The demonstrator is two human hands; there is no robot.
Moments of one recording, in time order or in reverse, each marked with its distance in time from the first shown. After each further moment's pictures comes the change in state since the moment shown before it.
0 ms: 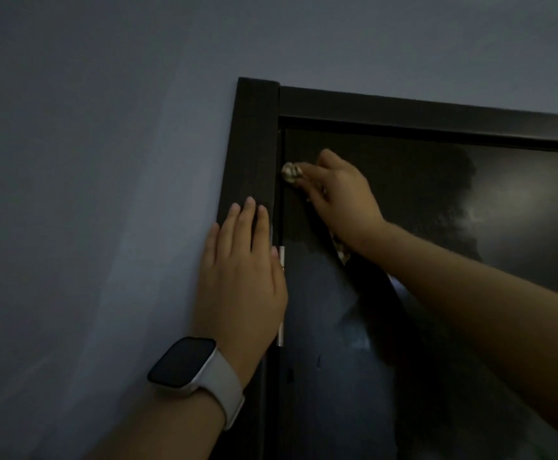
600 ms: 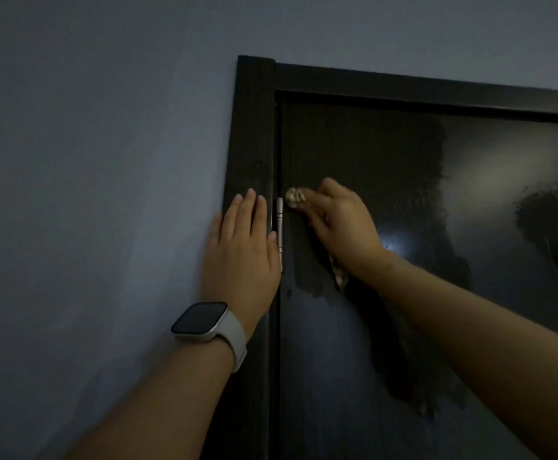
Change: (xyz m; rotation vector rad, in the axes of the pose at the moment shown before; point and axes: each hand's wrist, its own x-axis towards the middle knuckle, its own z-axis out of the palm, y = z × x) left_hand -0.045 -0.003 -0.019 0.020 -0.100 0.019; right_hand -0.095 -0.048 -0.021 0.031 -0.035 0.047
